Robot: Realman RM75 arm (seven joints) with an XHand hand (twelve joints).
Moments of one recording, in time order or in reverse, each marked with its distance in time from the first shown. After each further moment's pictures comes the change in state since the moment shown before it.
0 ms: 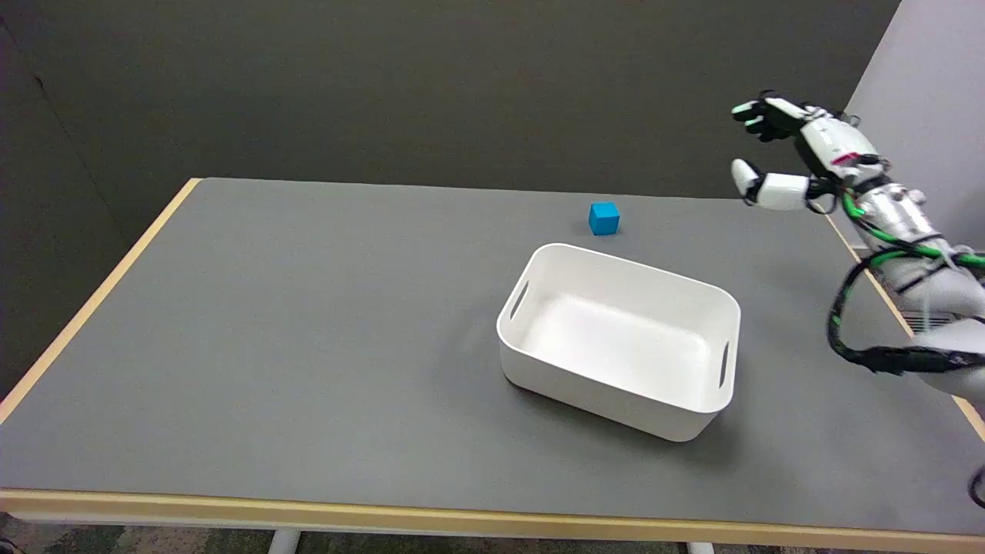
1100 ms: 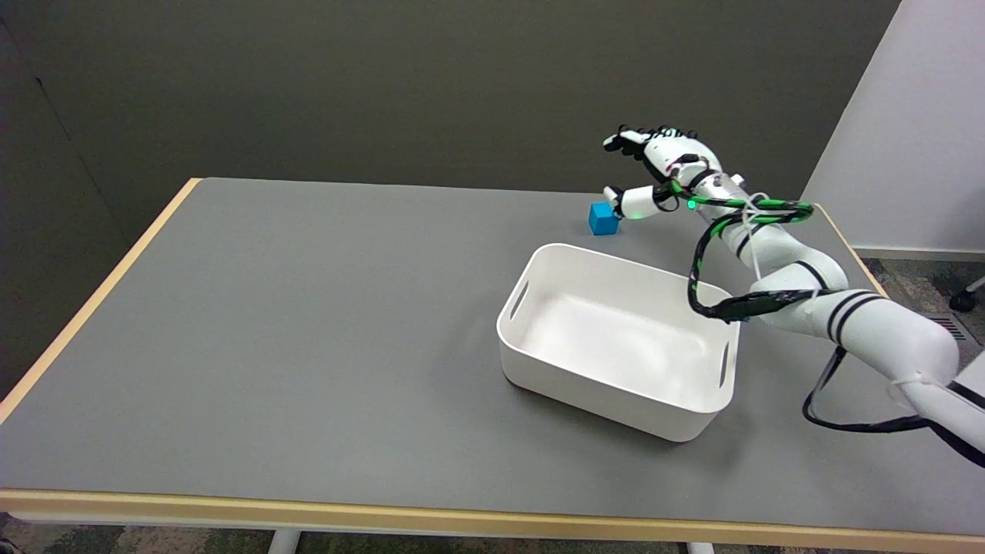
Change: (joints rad) arm 0.619 -0.255 -0.572 0.336 -0.002 -0.261 -0.260
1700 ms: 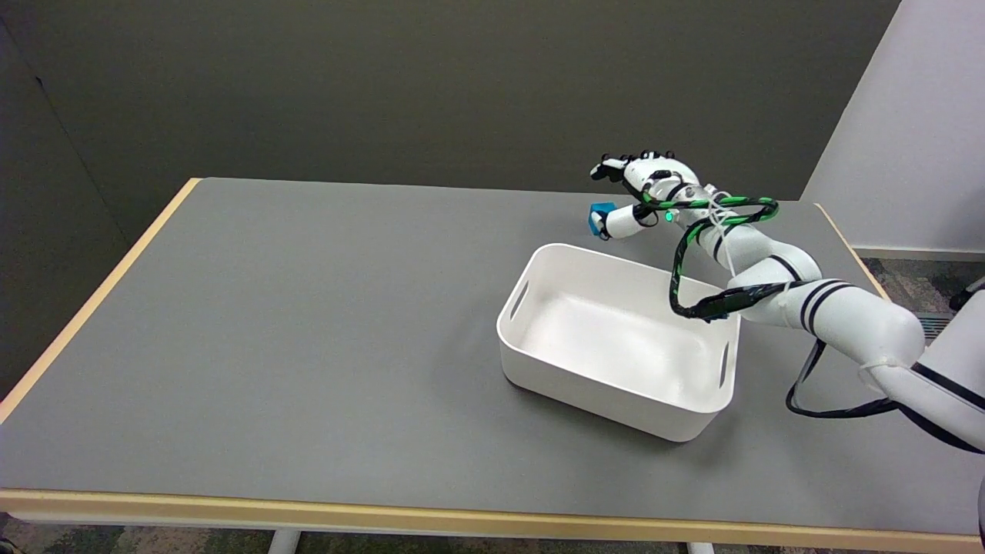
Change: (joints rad) arm 0.098 -0.064 -0.133 0.114 0.000 -0.114 -0.046
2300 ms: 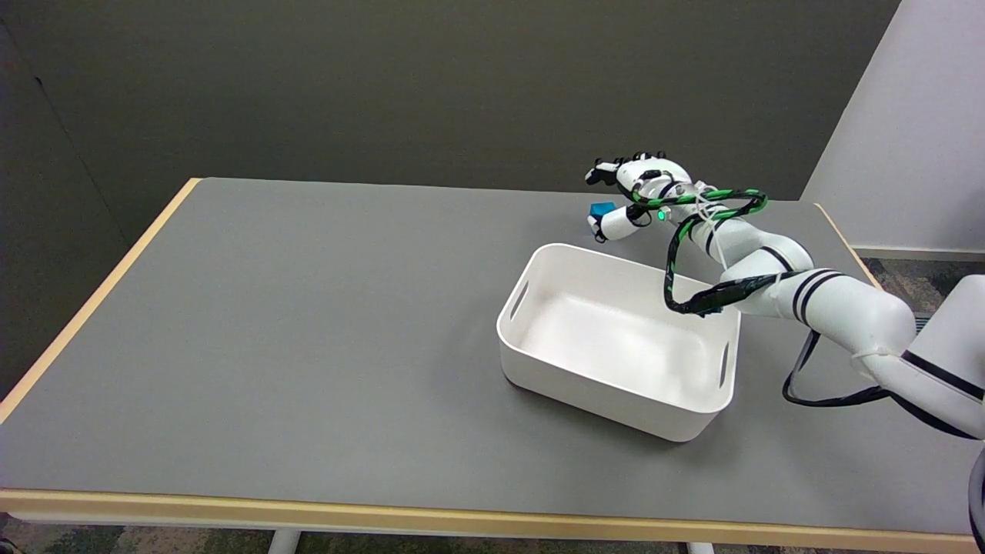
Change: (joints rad) arm 0.053 -0.015 -0.076 0.030 0.000 -0.045 -0.011
